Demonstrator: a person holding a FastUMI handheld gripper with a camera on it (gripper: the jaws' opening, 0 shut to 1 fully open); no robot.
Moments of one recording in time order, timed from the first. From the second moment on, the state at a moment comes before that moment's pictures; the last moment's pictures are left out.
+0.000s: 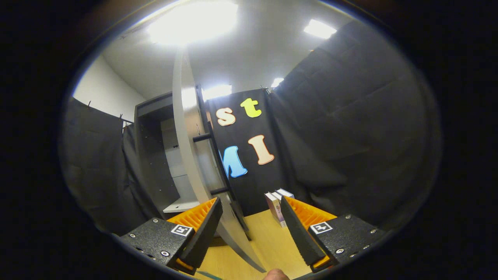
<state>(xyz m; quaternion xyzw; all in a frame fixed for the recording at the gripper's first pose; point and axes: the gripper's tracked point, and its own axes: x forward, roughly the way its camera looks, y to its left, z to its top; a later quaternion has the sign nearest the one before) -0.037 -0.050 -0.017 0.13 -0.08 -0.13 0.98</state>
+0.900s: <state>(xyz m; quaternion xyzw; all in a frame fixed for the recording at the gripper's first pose) 0.045 0.175 -0.342 0.08 0.08 -0.06 0.99</state>
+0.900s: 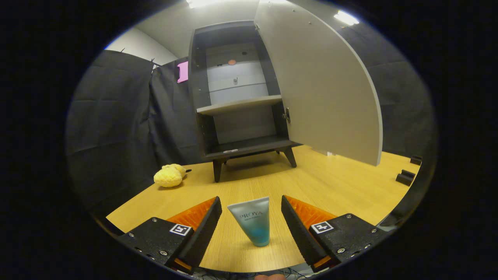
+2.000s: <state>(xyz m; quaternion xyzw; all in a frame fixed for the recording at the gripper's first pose) 0.079 0.180 -0.226 0.00 0.10 -0.04 0.99</state>
